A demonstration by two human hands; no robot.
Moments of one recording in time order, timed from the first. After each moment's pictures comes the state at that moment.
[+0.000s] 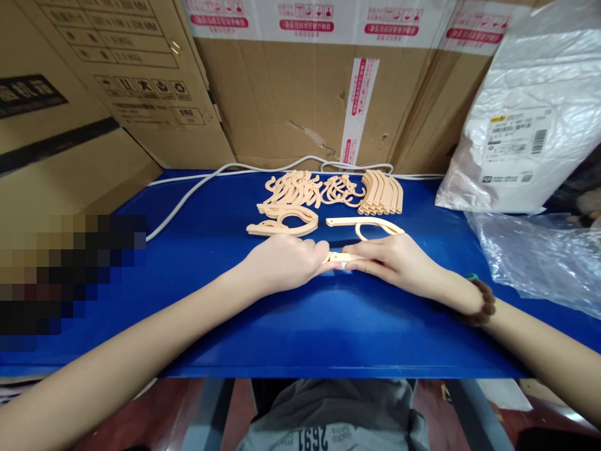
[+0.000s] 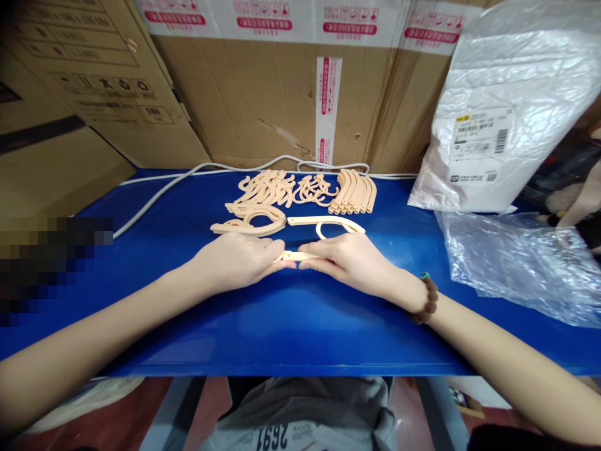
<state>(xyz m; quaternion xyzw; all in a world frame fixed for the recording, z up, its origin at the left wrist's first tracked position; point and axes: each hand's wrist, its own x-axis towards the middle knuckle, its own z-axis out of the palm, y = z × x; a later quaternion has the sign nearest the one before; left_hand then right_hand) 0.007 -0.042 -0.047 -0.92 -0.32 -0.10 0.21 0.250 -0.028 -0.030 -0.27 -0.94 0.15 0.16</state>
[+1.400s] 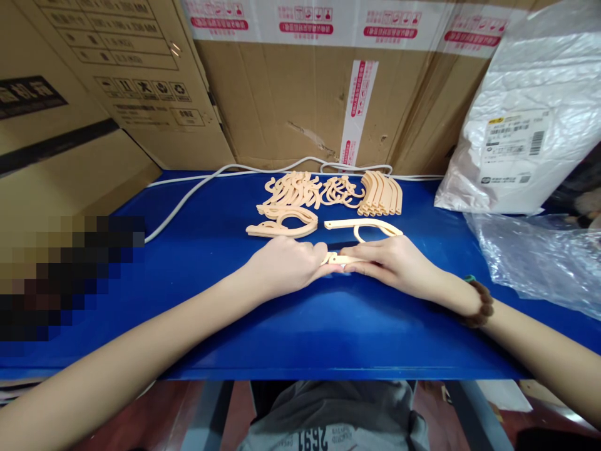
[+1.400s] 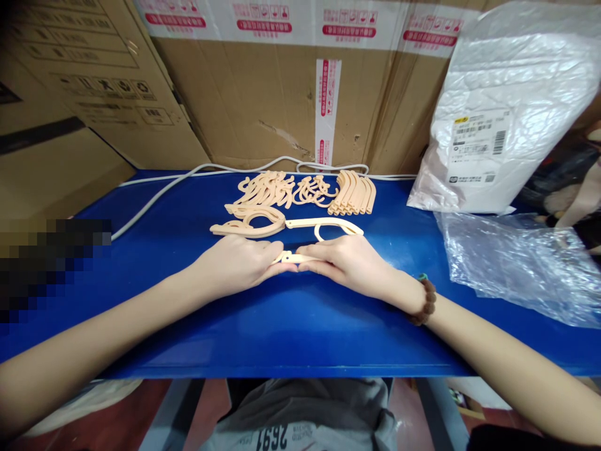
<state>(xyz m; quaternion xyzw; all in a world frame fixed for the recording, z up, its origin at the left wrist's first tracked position) 0.010 -0.046 -0.049 -0.91 -0.33 -0.15 0.20 0.249 -0.029 -0.032 -0.26 -0.94 0.15 0.16</state>
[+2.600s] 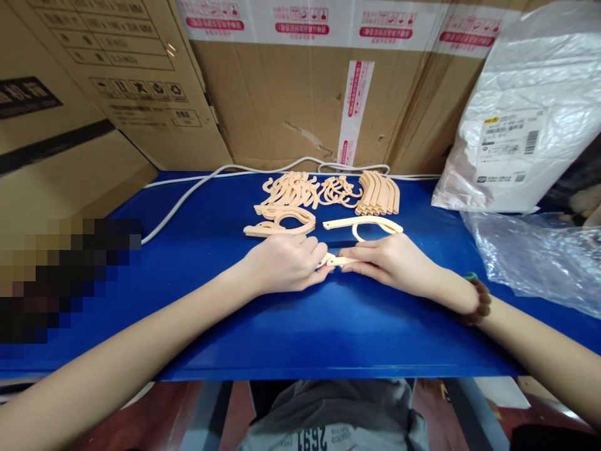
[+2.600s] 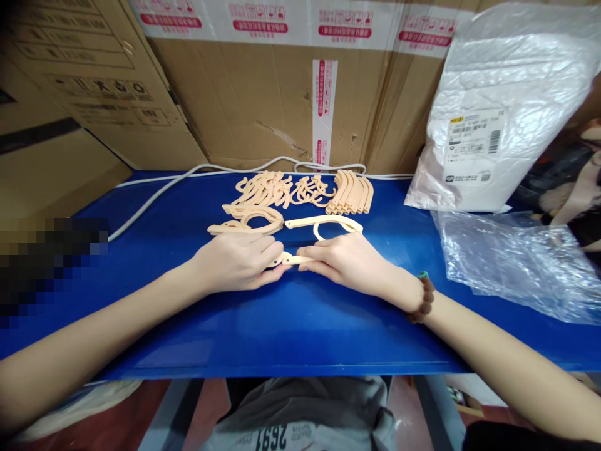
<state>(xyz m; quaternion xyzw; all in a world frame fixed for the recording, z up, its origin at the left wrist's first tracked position) 0.008 -0.042 -0.046 -0.90 -0.24 -0.20 0.31 0.251 -0.030 -0.032 -0.26 -0.96 0.04 0.13</state>
